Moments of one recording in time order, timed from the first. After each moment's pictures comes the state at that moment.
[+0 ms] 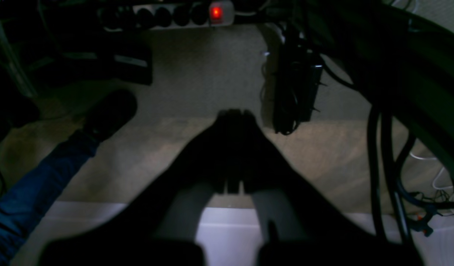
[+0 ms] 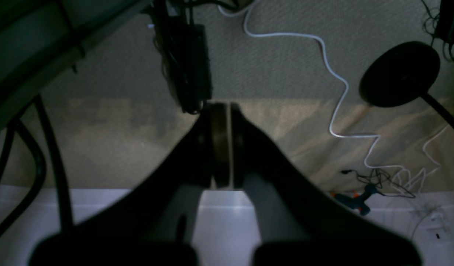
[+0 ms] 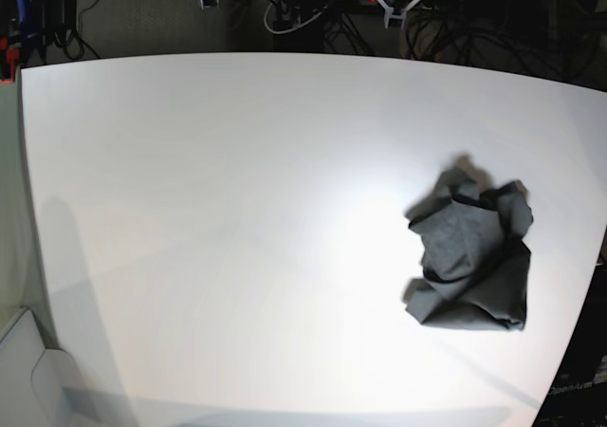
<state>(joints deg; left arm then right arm) -0.2 -1.3 3.5 1.6 -2.4 -0.6 -1.0 -6.9 -1.0 3.1 8.8 -0.2 -0.1 -2.7</state>
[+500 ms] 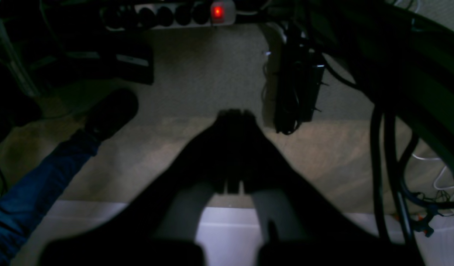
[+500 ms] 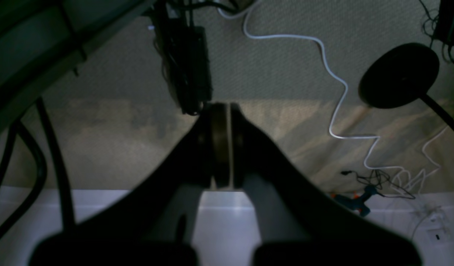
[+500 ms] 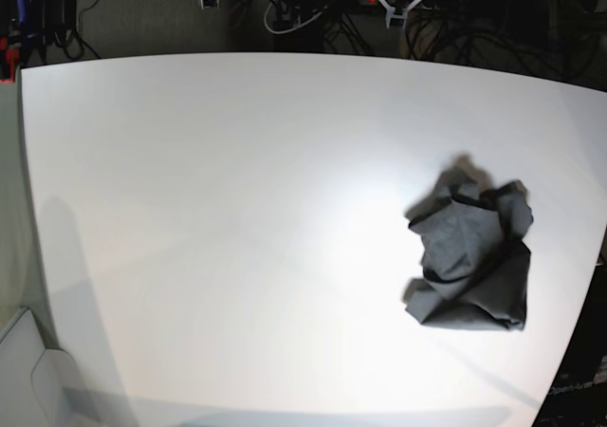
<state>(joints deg) 0.0 -1.6 3.5 1.7 -2.4 -0.6 -1.0 -6.9 -1.0 3.1 8.9 -0.2 -0.1 -2.8</state>
